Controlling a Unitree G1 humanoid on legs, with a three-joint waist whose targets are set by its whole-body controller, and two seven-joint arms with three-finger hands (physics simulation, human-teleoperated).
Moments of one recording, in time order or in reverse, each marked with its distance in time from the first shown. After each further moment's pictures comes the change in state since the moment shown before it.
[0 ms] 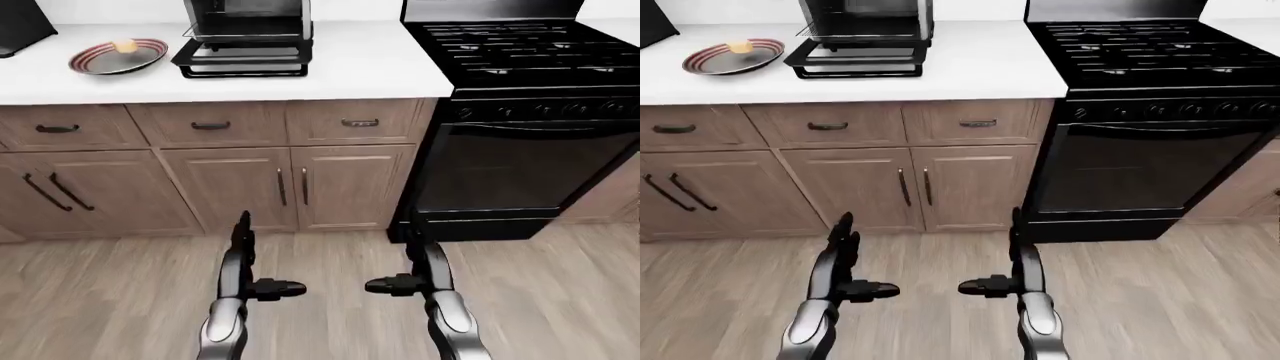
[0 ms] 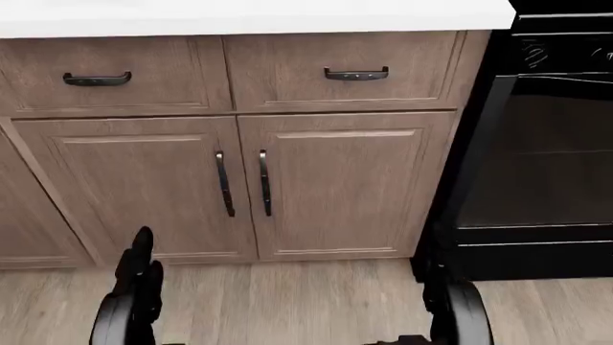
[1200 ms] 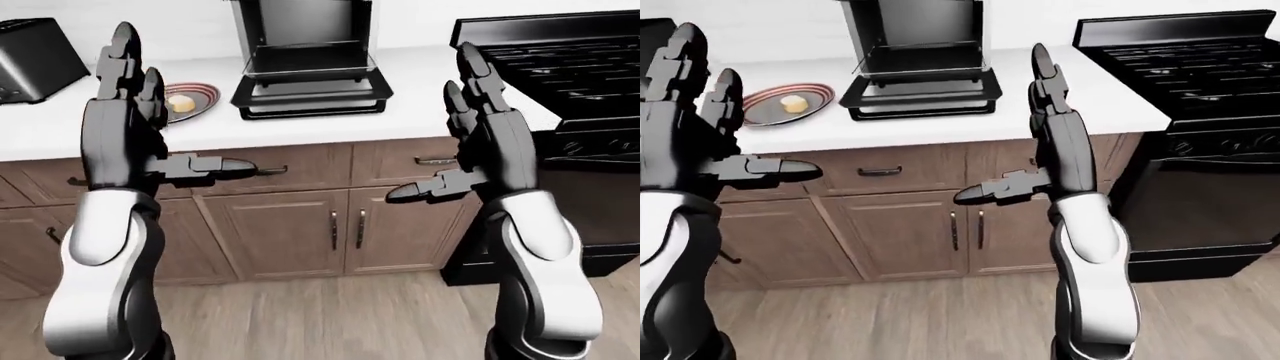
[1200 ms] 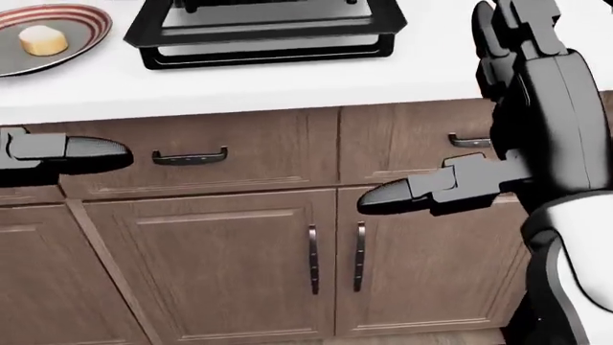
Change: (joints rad) left arm -0.516 0.274 0.219 -0.765 -0.115 0.746 0.070; right arm -0.471 -0.135 -0.071 -0.780 -0.101 0.708 0.116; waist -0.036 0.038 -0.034
